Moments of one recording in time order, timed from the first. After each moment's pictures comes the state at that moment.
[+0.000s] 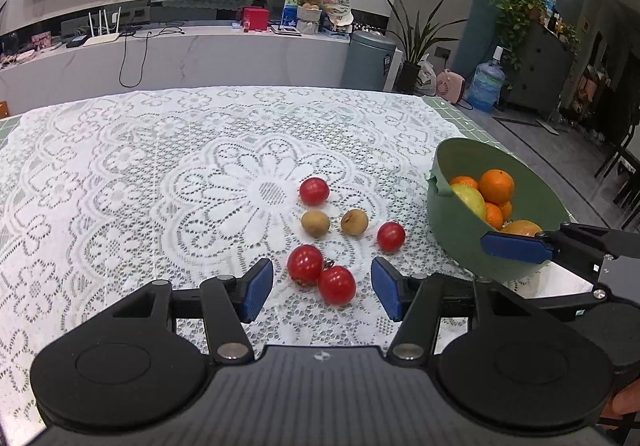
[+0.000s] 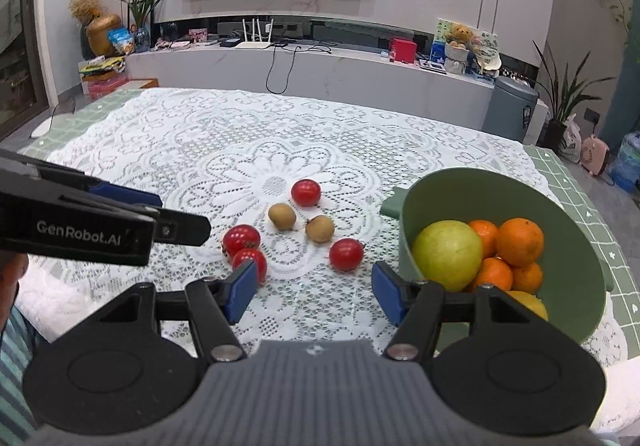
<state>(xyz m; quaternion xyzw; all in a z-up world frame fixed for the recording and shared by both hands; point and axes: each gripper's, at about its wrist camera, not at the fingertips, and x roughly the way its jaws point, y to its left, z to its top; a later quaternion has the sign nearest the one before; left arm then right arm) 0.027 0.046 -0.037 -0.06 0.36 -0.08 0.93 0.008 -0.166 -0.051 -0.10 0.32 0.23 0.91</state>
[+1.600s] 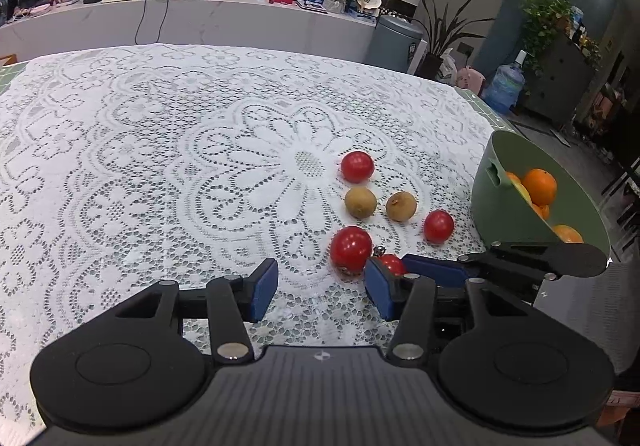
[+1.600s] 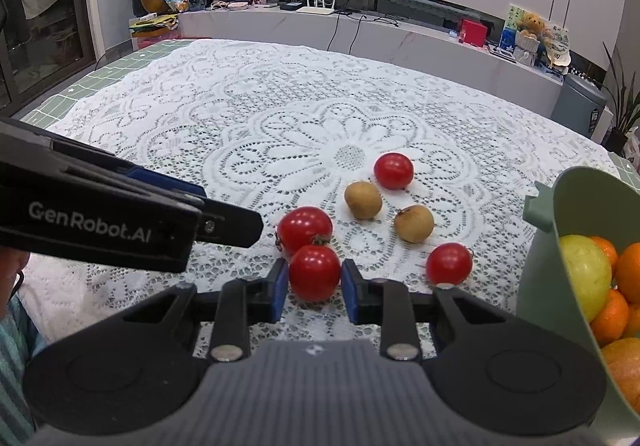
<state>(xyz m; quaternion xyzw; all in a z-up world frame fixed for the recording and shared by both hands) 0.049 0.074 -0.073 -0.11 0.39 -0.06 0.91 0.049 -0.107 -0.103 -0.12 0.35 0.31 0.87</state>
